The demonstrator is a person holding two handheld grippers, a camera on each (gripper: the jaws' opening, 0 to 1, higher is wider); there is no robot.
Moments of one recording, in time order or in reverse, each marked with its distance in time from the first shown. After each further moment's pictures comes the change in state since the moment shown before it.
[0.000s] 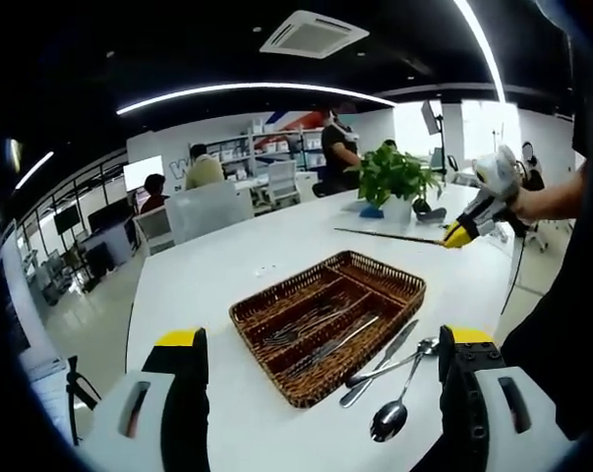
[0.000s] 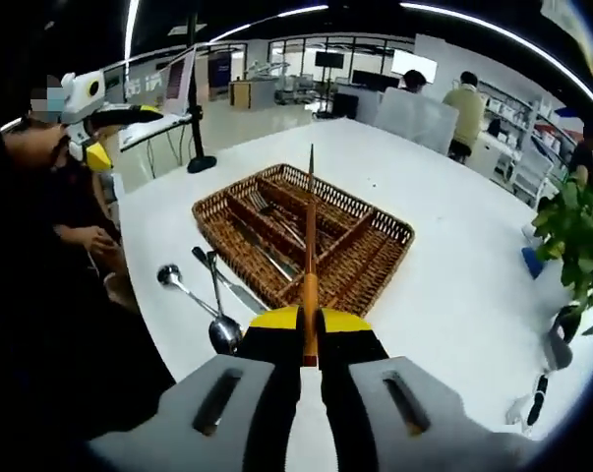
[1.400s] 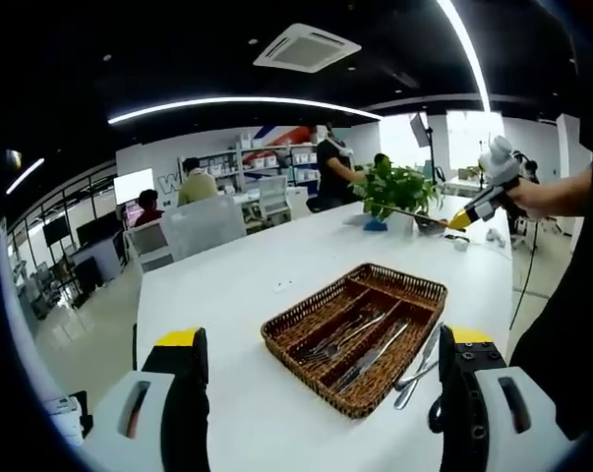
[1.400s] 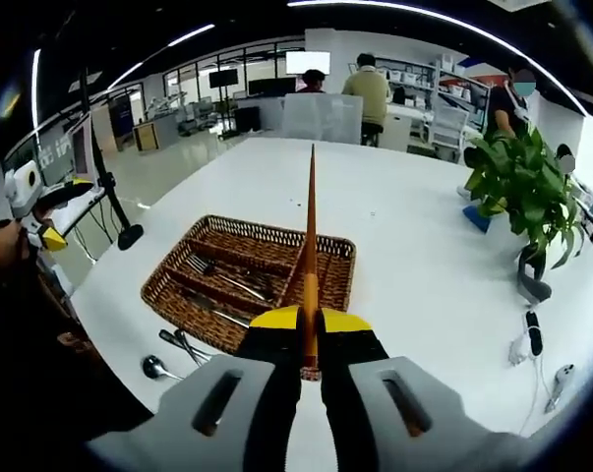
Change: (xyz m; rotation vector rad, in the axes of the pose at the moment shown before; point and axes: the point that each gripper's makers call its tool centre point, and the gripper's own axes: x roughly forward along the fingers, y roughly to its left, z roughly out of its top) left arm 0.006 0.086 0.010 0.022 -0.071 -0.077; right arm 0.003 -0.023 0.049 0.269 0.012 -0.266
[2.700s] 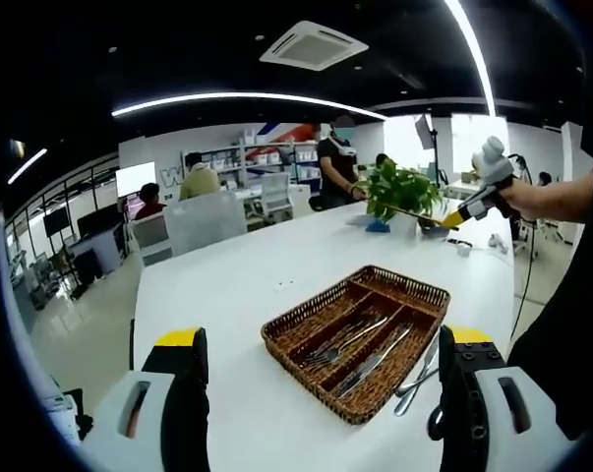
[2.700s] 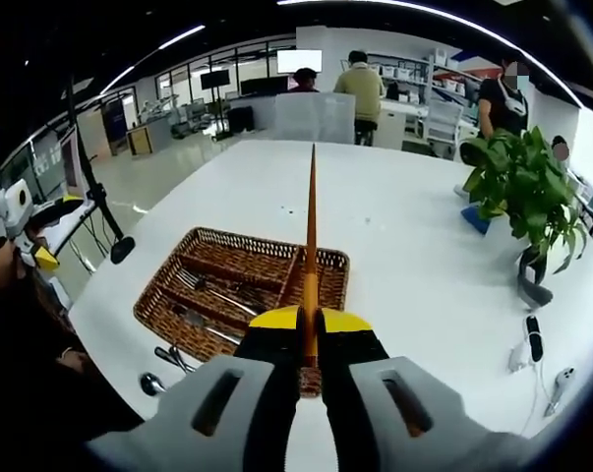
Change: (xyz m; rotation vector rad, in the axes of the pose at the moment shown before) left arm 0.010 0.008 0.002 -0.039 0.005 0.014; right arm 0.023 -0.010 0.018 0.022 0.009 -0.009
